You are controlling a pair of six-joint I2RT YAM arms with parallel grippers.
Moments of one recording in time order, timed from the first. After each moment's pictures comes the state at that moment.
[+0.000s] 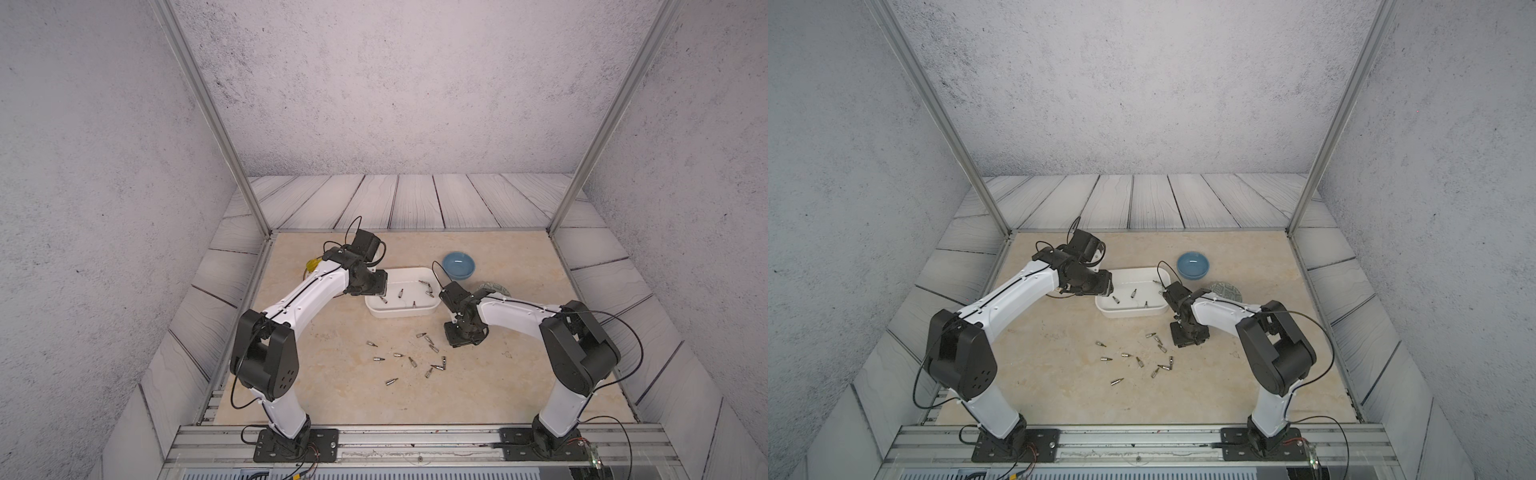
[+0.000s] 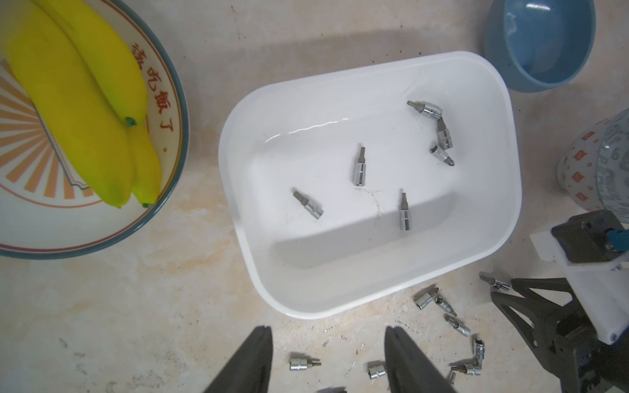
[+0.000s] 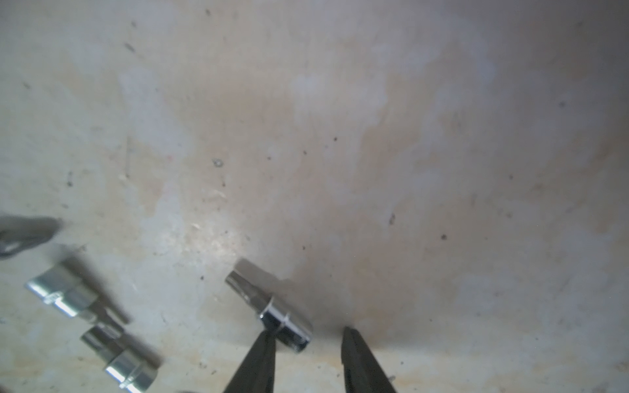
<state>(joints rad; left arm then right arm) -0.48 1.70 1.46 -0.87 0.08 -0.33 0.61 1.77 1.06 -0.77 0.04 0.36</state>
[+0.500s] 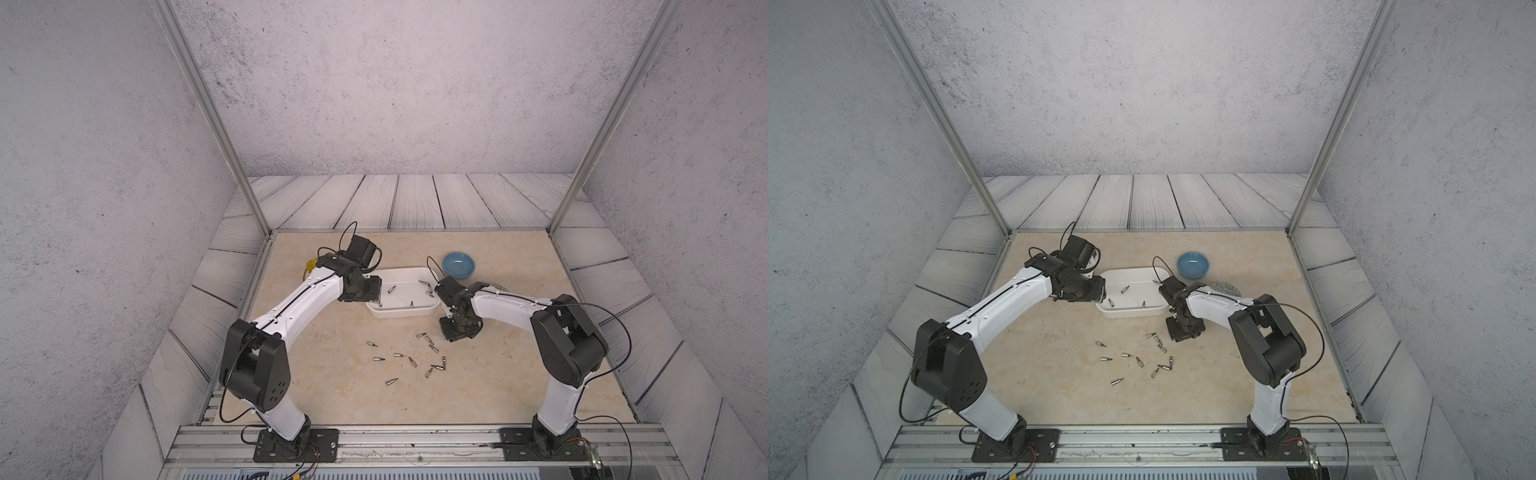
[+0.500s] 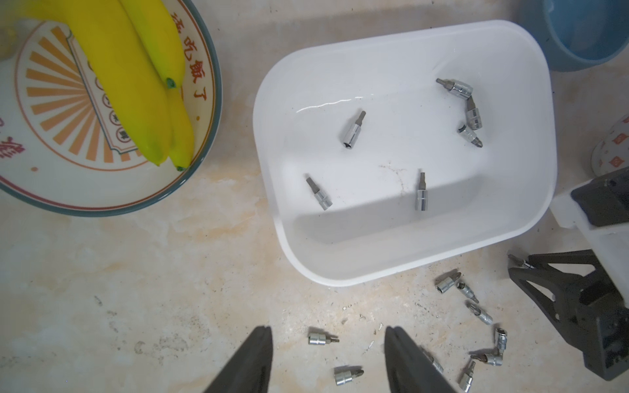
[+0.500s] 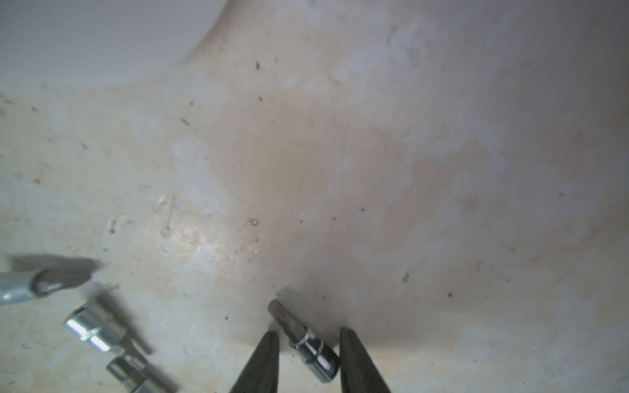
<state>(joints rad) -0.48 1.63 1.38 -0.89 0.03 -0.34 0.61 1.84 1.15 -0.78 0.04 0.30</state>
